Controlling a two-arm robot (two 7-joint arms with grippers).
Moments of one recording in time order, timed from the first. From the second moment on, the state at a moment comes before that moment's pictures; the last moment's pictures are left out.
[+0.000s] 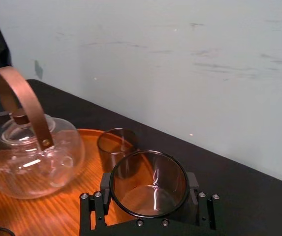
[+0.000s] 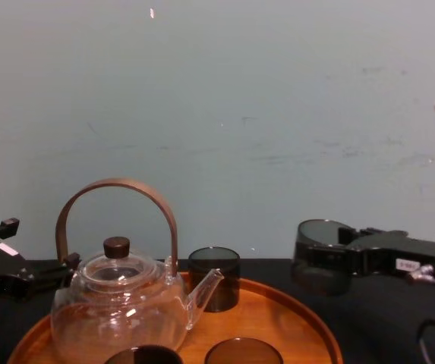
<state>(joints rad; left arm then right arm) -0.20 0.60 0.45 -1.41 -0.25 -0.12 0.03 0.42 0.31 -0.37 -1.18 0.35 0.08 0.48</state>
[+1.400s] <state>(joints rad) -0.20 0.60 0.45 -1.41 -0.25 -0.12 0.03 0.49 0.22 -0.47 -1.02 0.35 0.07 0.51</state>
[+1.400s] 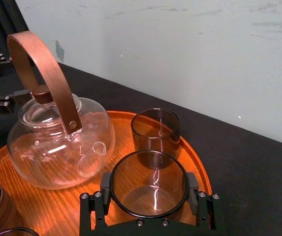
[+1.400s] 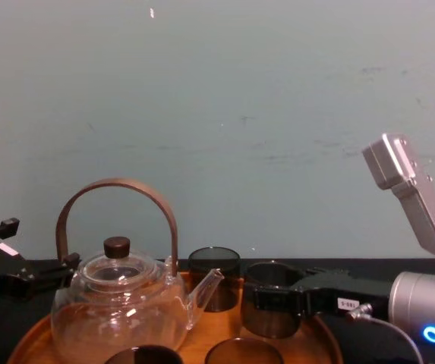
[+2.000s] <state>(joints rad) -0.20 0.60 0.45 -1.41 -0.25 -0.12 0.03 0.50 0.22 -0.47 -0.99 0.35 0.05 0.51</state>
